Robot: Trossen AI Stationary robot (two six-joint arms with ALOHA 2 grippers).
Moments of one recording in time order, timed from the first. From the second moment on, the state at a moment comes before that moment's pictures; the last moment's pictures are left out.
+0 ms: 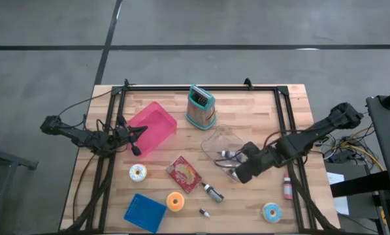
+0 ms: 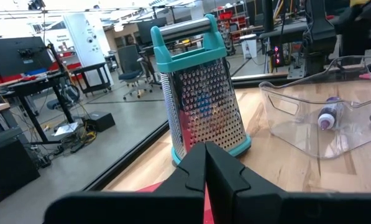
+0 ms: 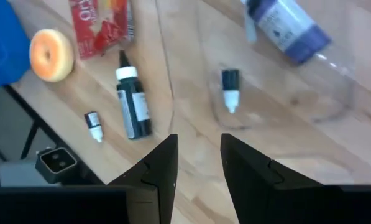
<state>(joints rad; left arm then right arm) -0.35 0.10 0.01 0.05 -0.85 0.21 0.49 1.32 1.08 -0.89 0.13 1.49</state>
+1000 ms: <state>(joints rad) -0.35 0.10 0.01 0.05 -0.85 0.21 0.99 1.53 1.17 -1.27 0.03 2.37</state>
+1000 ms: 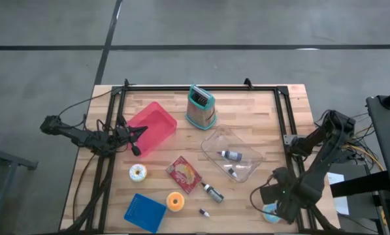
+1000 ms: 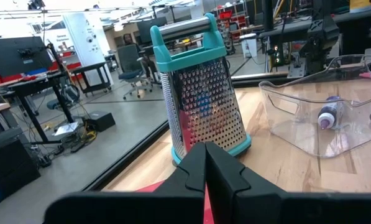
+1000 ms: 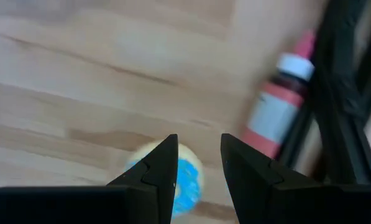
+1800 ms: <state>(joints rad) -0.35 0.10 0.01 0.05 -0.85 0.21 1.02 1.80 1.18 -1.27 -0.27 2.39</state>
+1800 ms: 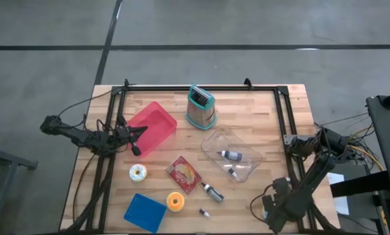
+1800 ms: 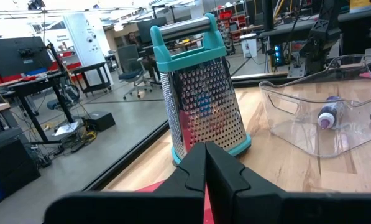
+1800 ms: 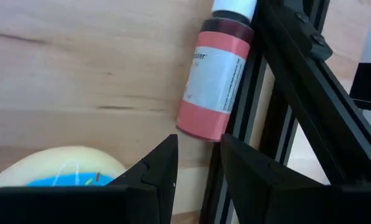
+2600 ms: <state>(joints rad) -0.35 0.10 0.01 0.05 -0.85 0.21 1.02 1.87 1.17 -1.33 -0.28 2.43</state>
